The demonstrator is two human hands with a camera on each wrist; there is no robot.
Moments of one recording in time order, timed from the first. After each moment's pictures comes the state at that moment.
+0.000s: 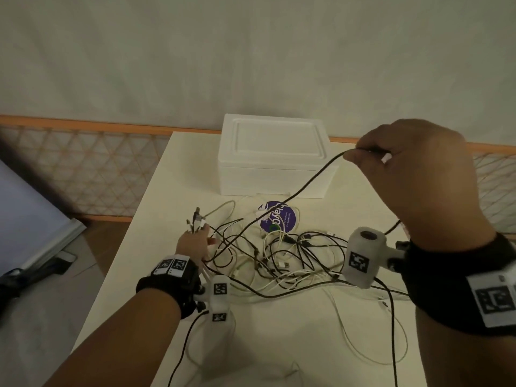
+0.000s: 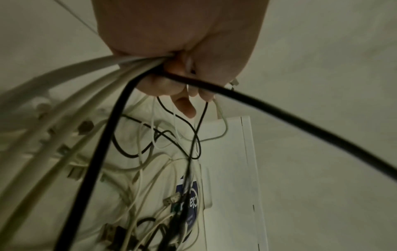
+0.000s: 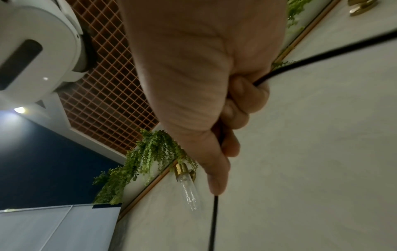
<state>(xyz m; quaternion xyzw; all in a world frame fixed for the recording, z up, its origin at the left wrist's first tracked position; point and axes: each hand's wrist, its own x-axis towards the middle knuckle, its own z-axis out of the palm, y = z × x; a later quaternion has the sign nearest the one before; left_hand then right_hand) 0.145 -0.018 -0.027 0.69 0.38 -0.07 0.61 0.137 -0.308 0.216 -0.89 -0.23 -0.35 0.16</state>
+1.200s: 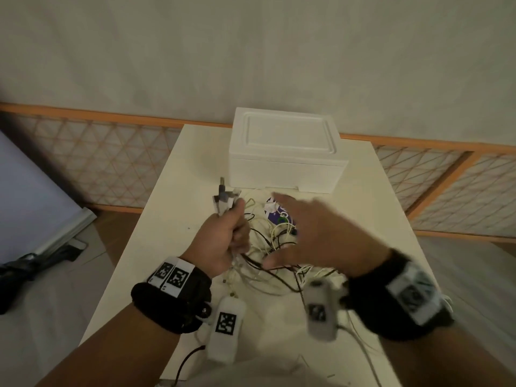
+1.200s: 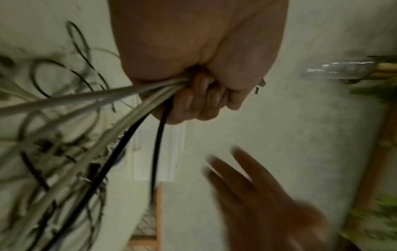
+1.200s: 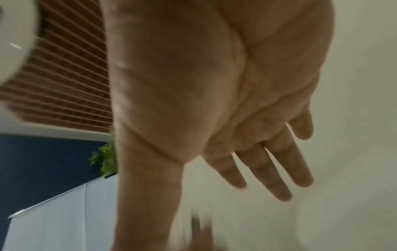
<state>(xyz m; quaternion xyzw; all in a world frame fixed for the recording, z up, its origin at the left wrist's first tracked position) 0.088 -0.066 0.066 0.50 0.14 -0.09 0.85 0.102 -0.241 0.156 -0.94 -0.25 0.20 0.13</state>
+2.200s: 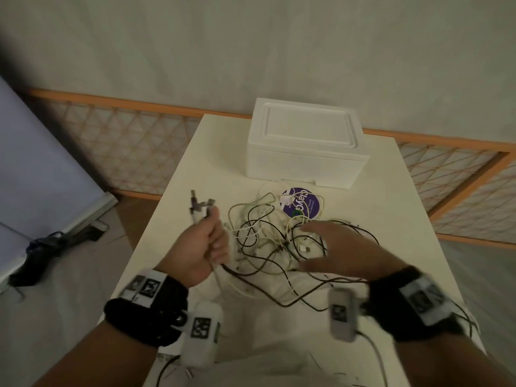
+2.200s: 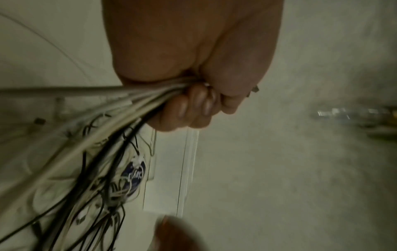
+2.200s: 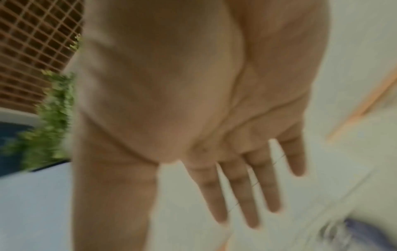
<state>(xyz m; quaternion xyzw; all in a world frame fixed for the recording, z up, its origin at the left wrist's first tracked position) 0.042 -0.017 0.044 0.46 0.19 -0.09 0.86 0.115 -0.281 0.077 -0.92 -0.27 0.24 0.18</state>
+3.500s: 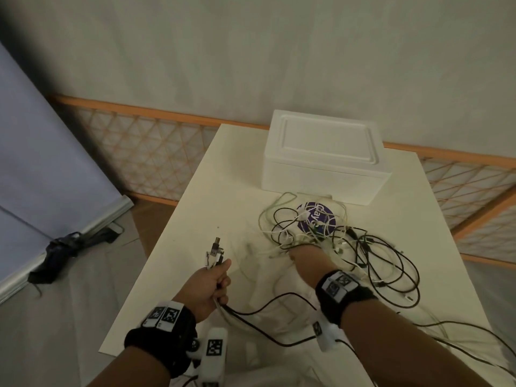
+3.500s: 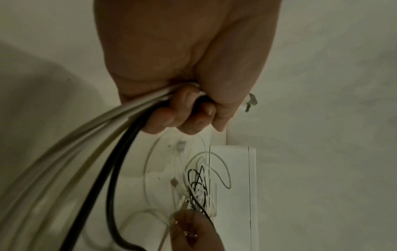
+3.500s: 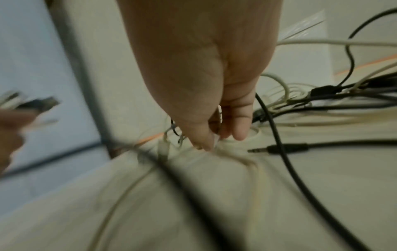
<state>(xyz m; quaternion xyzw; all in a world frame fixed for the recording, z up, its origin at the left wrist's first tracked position) 0.031 -0.001 -0.029 0.49 0.37 -0.13 0.78 0.167 -0.208 -0.049 -0.94 -0.26 0.21 0.03</state>
